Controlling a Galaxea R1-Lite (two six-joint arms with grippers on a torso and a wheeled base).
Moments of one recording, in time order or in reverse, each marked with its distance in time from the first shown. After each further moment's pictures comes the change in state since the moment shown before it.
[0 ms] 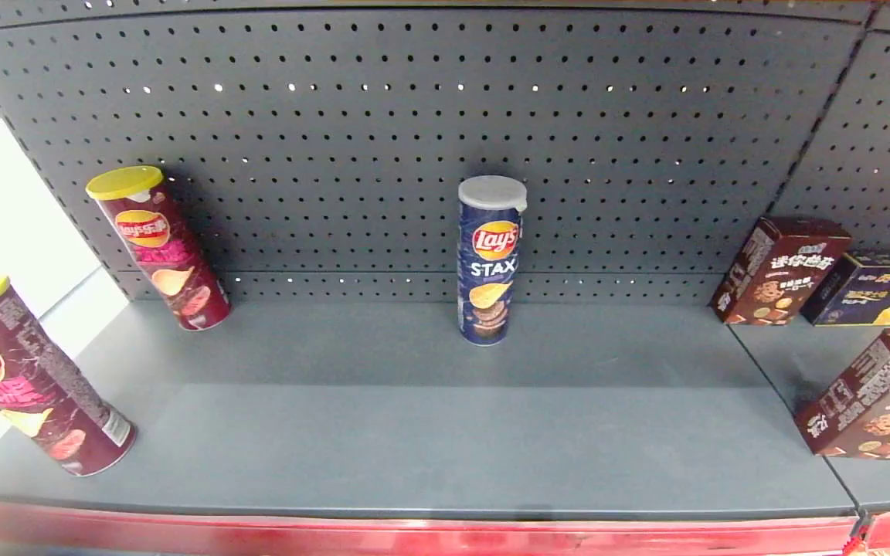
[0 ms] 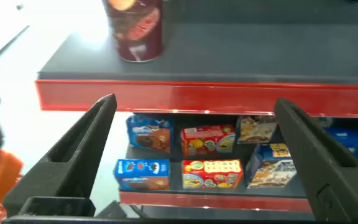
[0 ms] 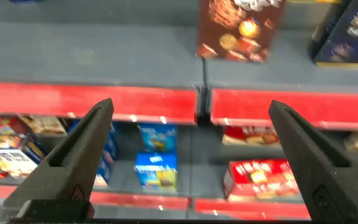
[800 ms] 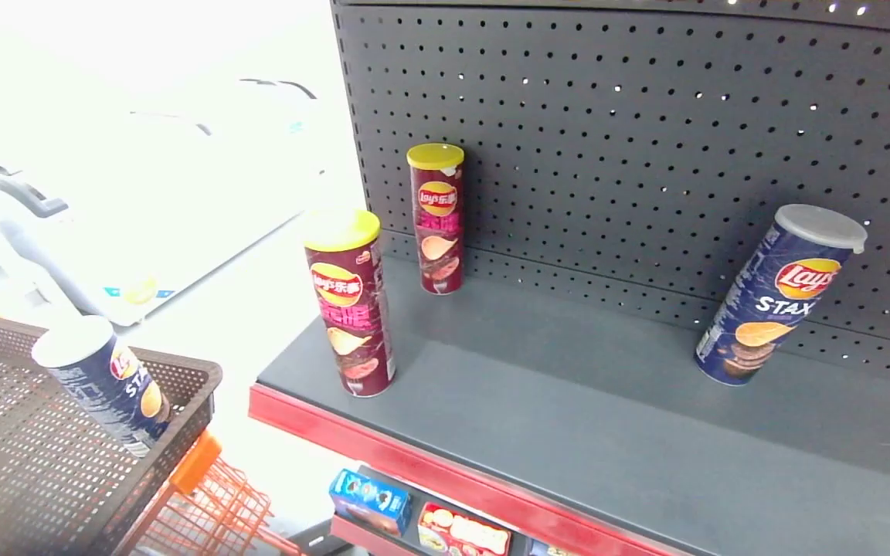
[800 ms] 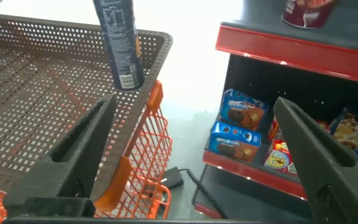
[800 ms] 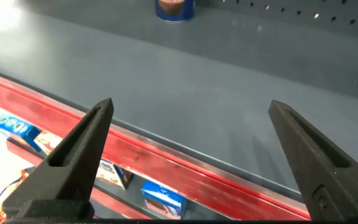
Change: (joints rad) left arm 0.000 0.000 0.000 -0.001 -0.002 0.001; right arm 0.000 -0.001 0.000 0.001 0.001 -0.001
